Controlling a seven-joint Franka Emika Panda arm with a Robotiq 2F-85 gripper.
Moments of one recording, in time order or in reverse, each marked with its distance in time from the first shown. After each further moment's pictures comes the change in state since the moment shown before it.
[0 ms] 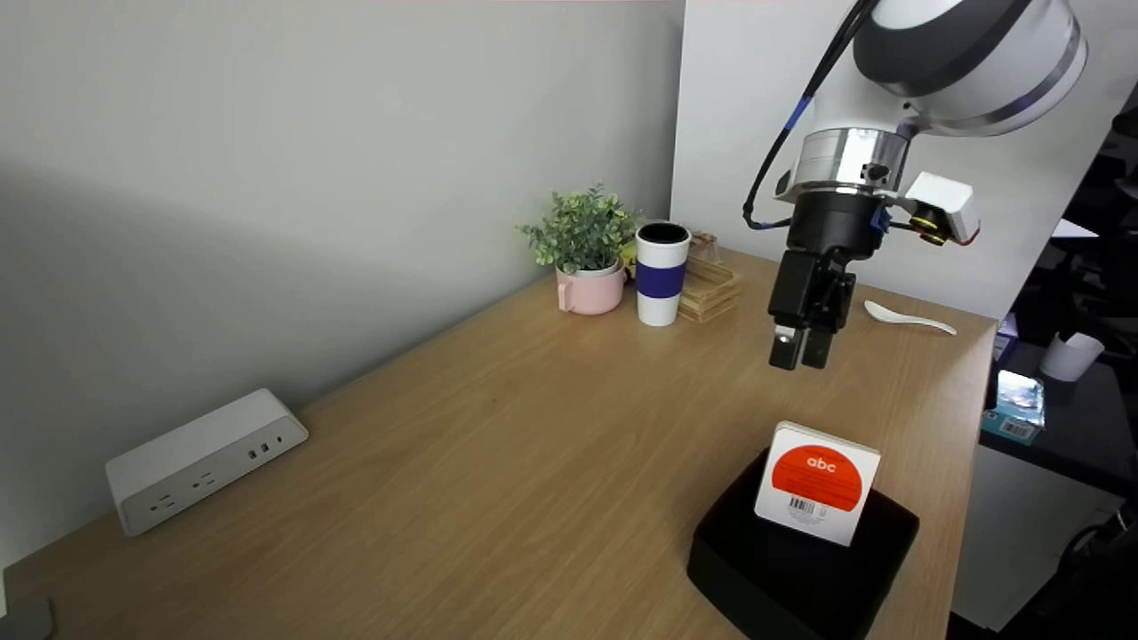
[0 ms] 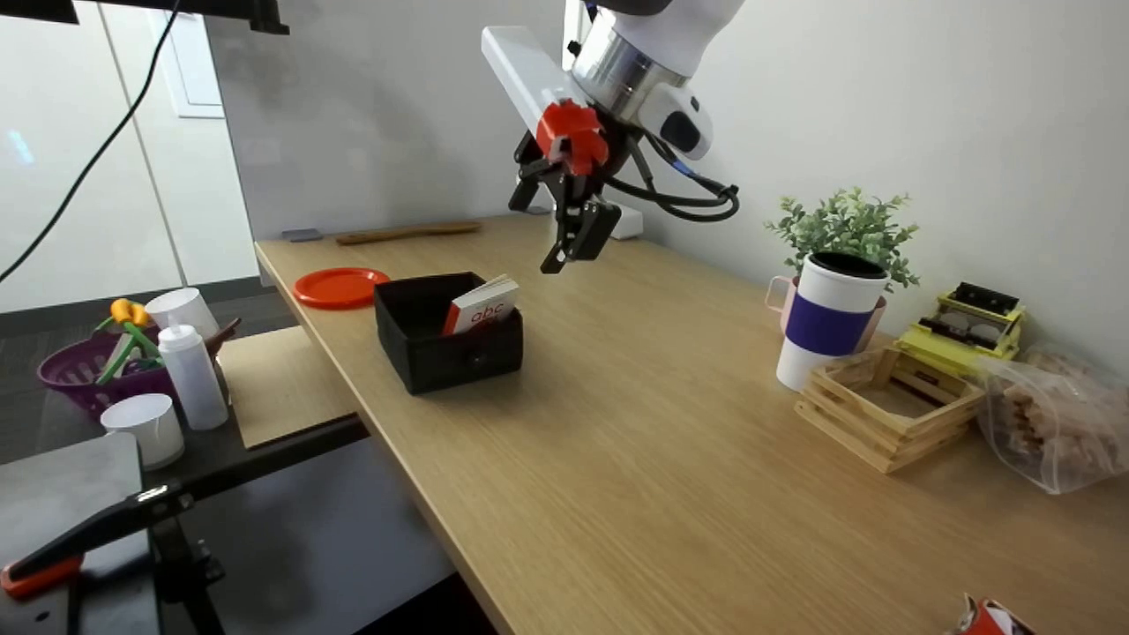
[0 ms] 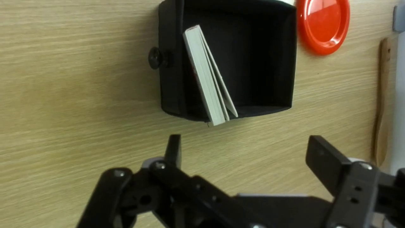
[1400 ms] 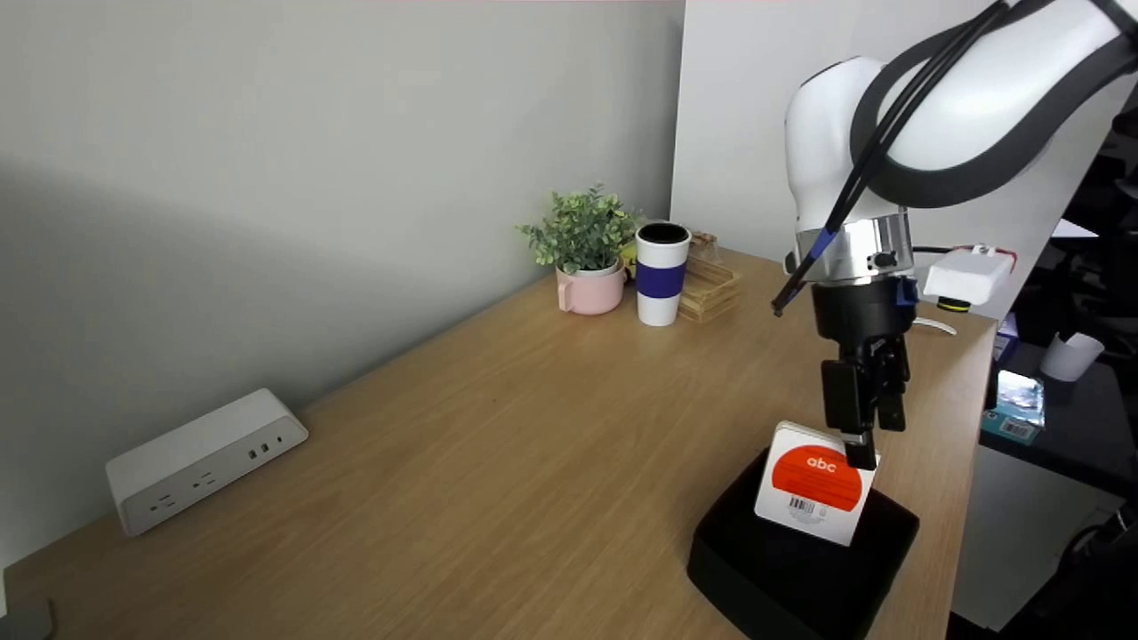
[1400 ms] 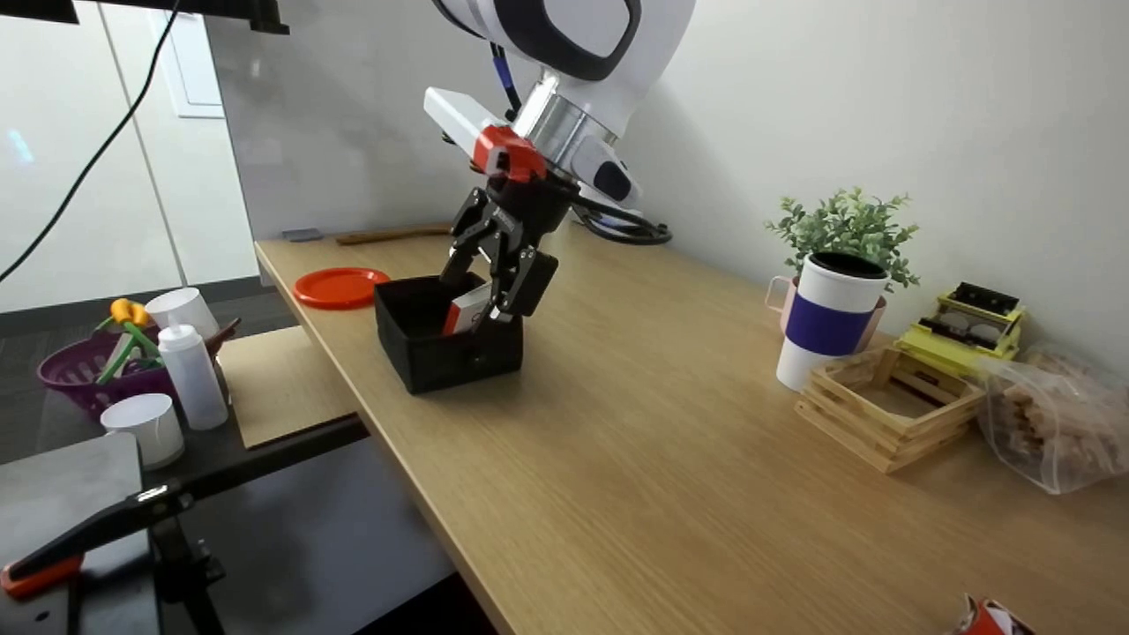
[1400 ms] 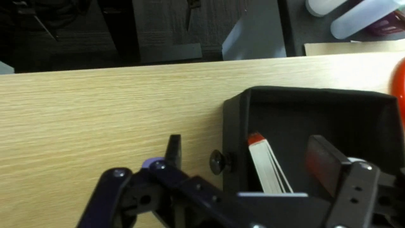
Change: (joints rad) arm 0.052 0.066 0.032 -0.029 -0.322 -0.121 0.268
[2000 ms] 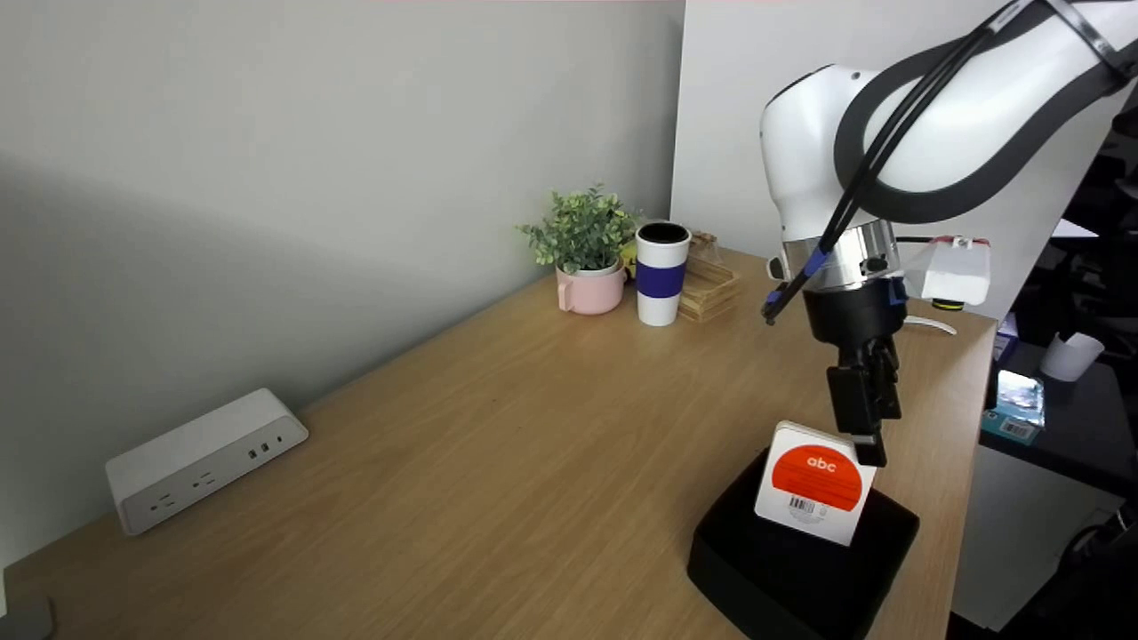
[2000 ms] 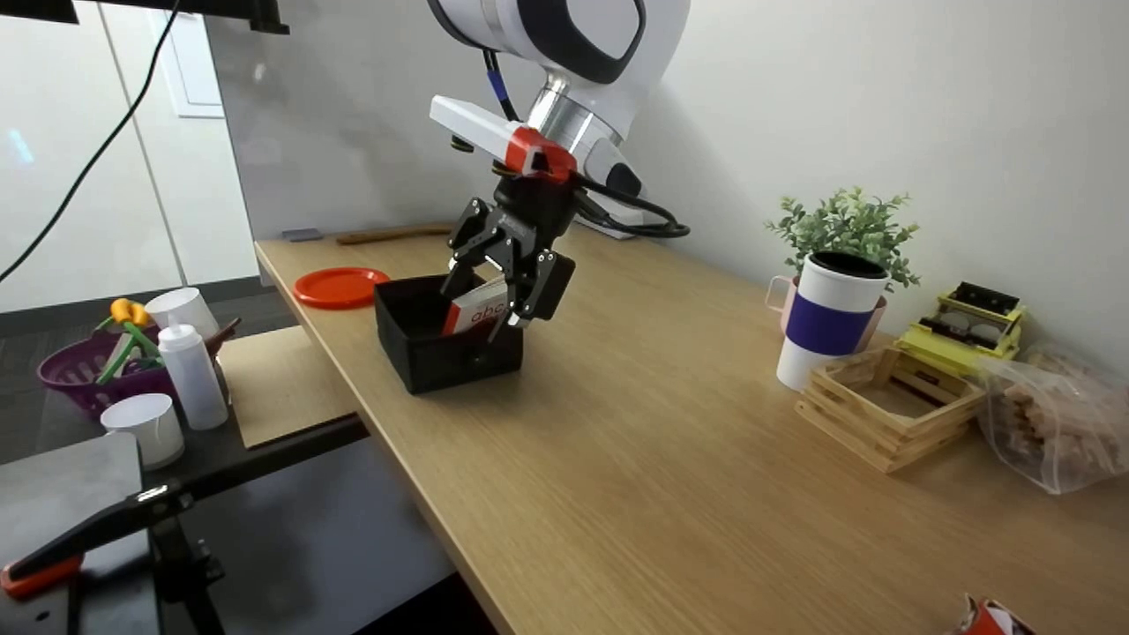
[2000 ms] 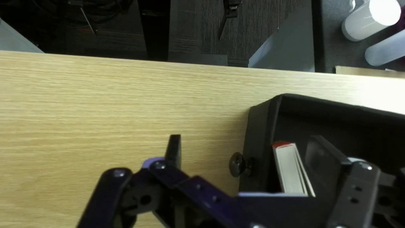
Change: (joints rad) arm 0.010 0.041 -0.001 0.057 -0.117 -0.059 -0.041
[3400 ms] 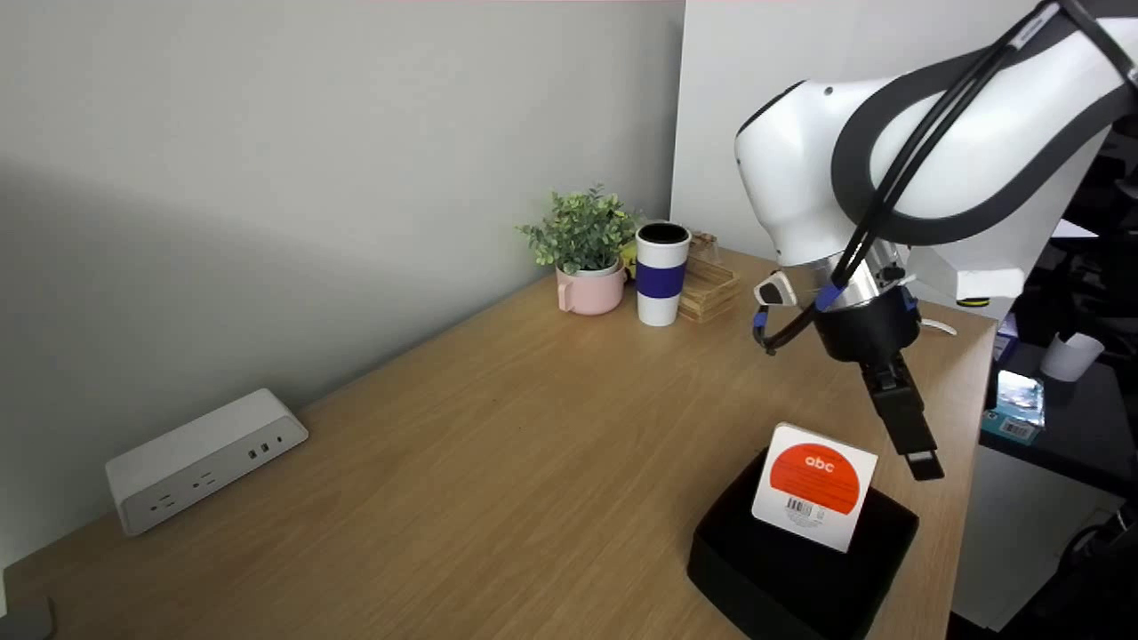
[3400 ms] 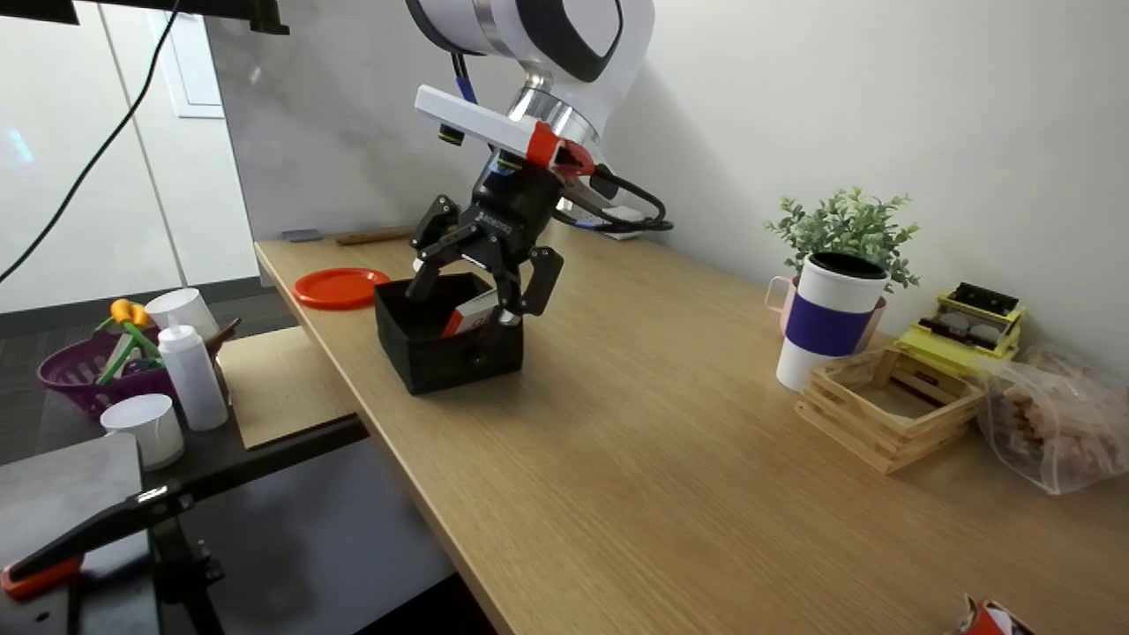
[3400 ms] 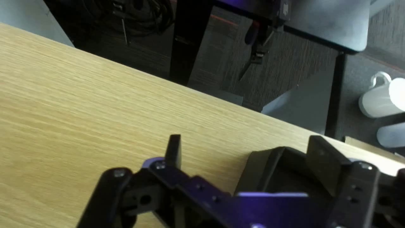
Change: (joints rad) arm 0.012 0.023 0.043 0.043 -0.129 -0.147 -0.174
